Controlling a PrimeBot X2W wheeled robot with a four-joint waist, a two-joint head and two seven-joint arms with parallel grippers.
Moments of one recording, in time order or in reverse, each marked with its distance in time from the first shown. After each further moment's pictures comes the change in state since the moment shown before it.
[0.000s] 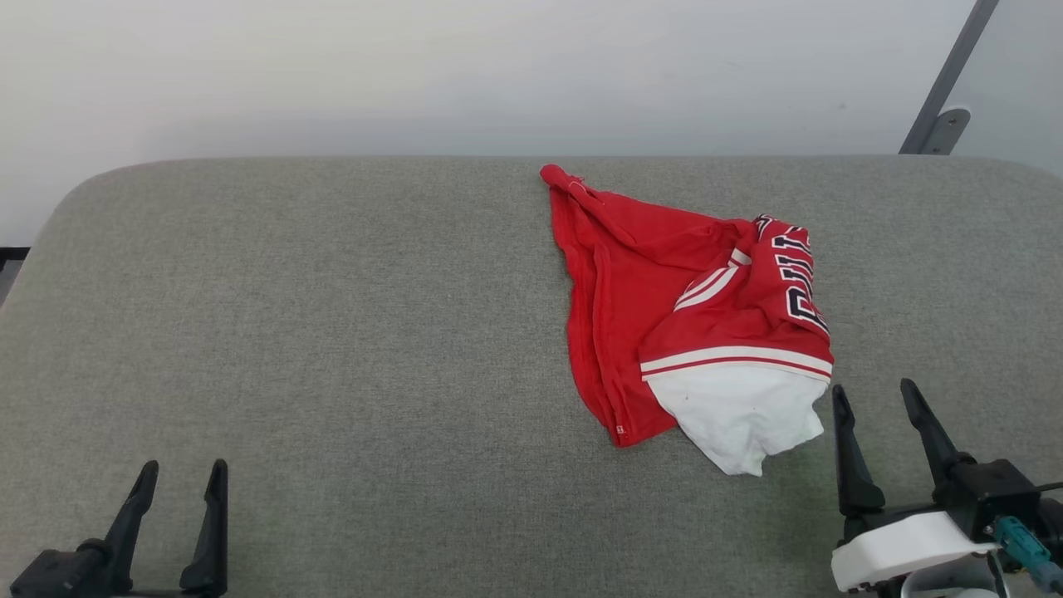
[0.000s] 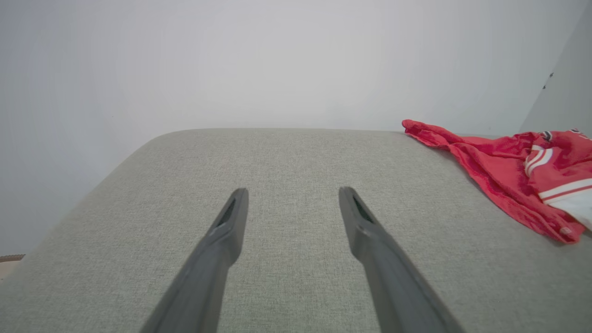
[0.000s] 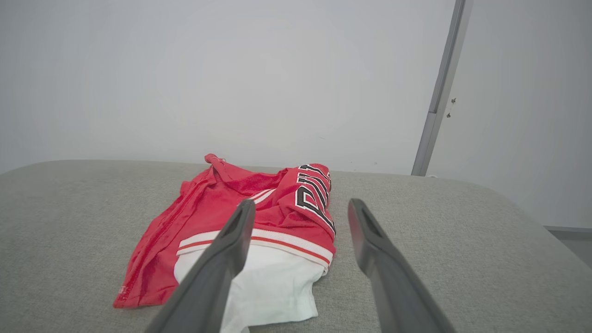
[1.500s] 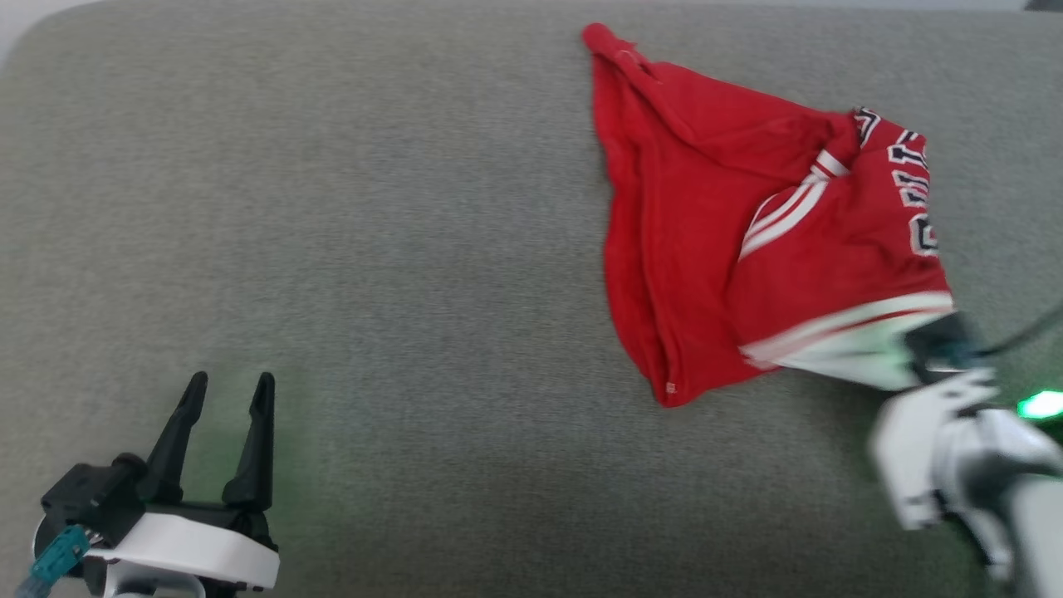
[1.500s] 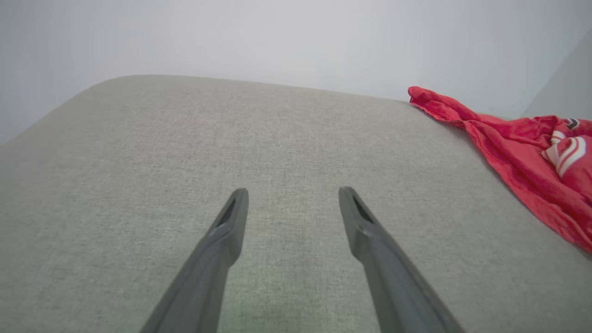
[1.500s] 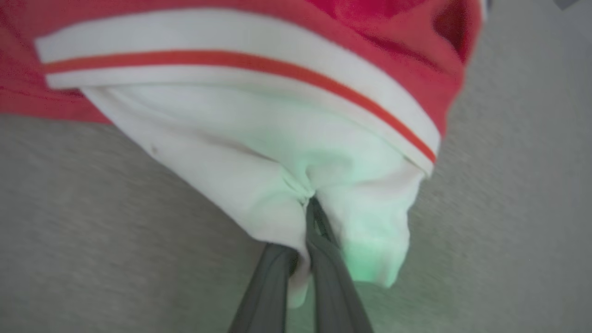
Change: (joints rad) left arm -0.165 -0.002 -0.112 0.011 -0.108 0.000 0.000; right arm -0.186 -0.265 0.203 -0.145 -0.039 0.003 0.911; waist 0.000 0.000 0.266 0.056
